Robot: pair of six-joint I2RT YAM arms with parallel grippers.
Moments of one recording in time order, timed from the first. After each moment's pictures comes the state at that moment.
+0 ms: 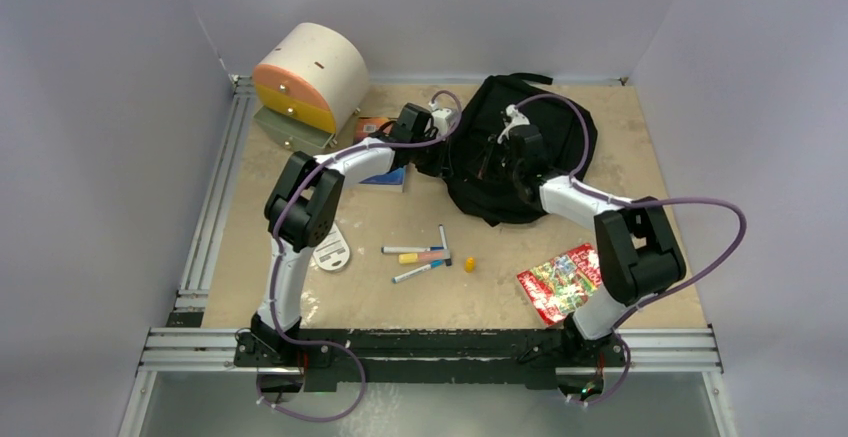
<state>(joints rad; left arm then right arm) -0.56 2.18 1.59 -0.18 0.41 -0.25 0.35 1.65 0.93 0.17 -0.21 0.57</state>
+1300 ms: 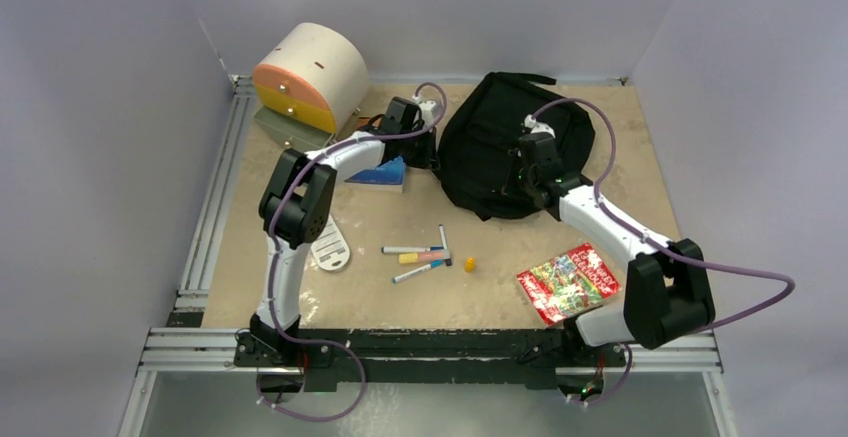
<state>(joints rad) -0.50 2.18 1.61 -0.23 0.34 -0.27 0.35 1.40 0.91 -0.29 0.08 0.47</state>
